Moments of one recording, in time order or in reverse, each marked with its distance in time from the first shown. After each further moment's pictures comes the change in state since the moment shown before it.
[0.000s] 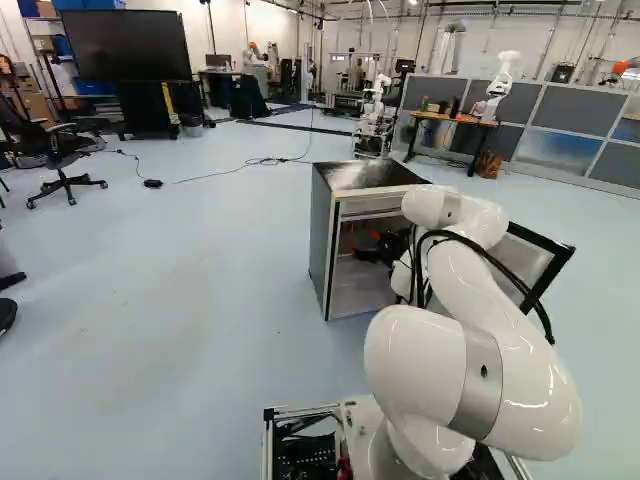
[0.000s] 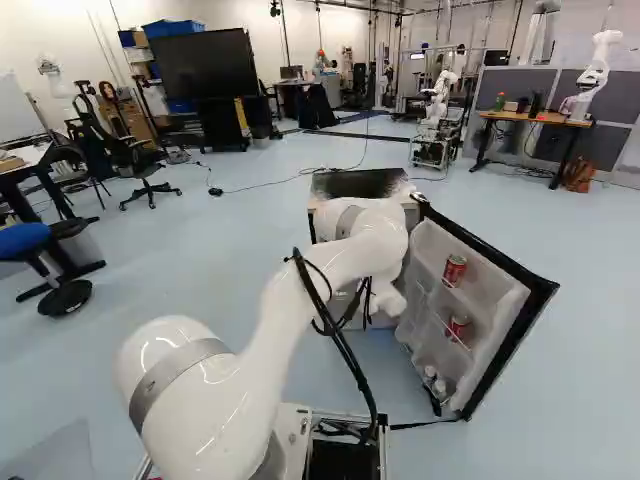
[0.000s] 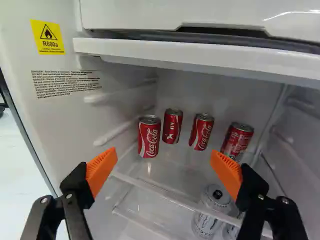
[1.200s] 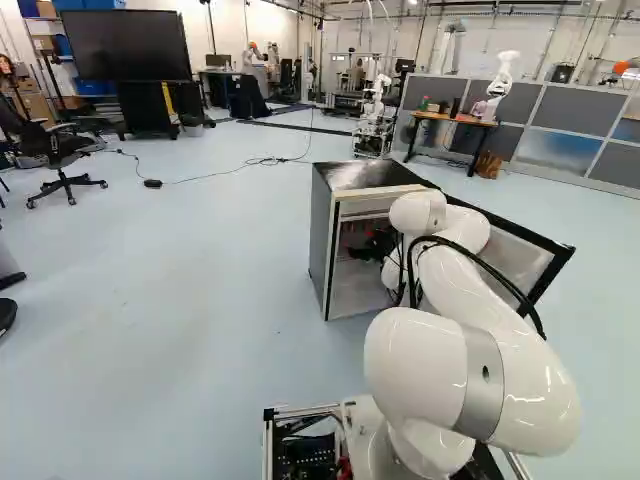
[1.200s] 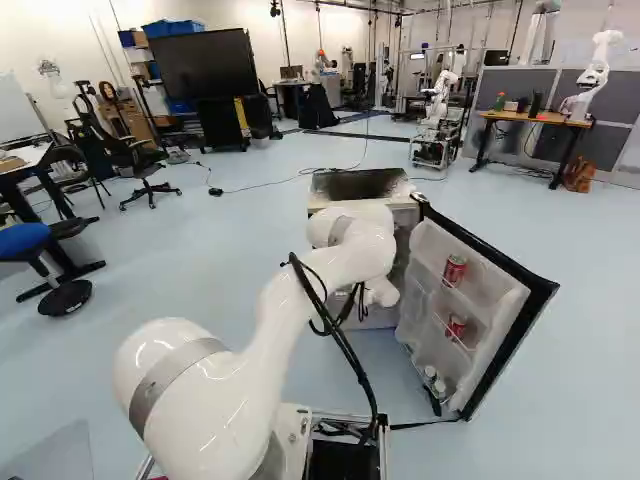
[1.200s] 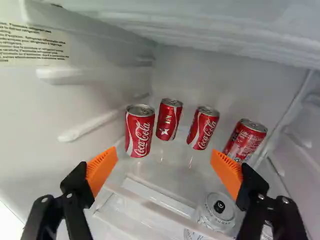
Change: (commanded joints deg) arm 3.7 -5.1 -10.2 4.2 -7.2 0.0
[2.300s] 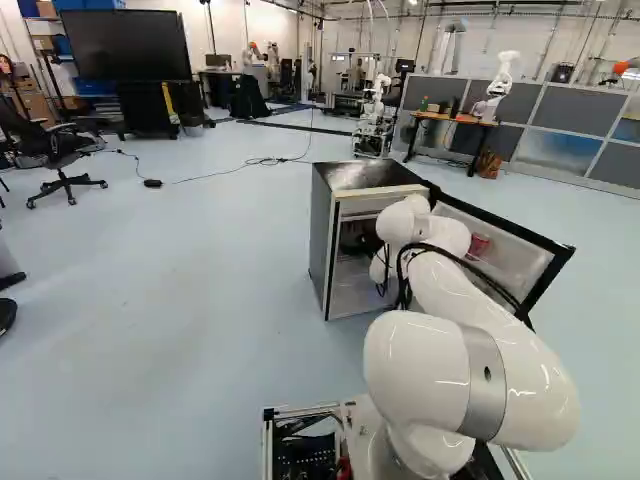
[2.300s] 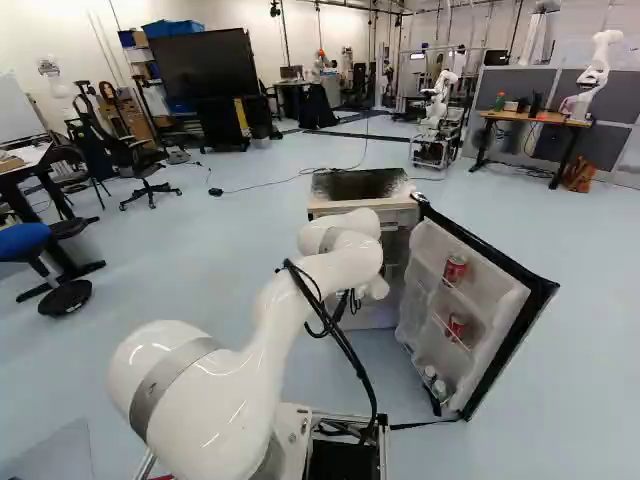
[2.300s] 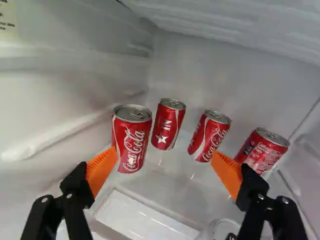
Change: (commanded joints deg) arm 4.2 -6.0 -11.3 4.6 -4.0 0.0
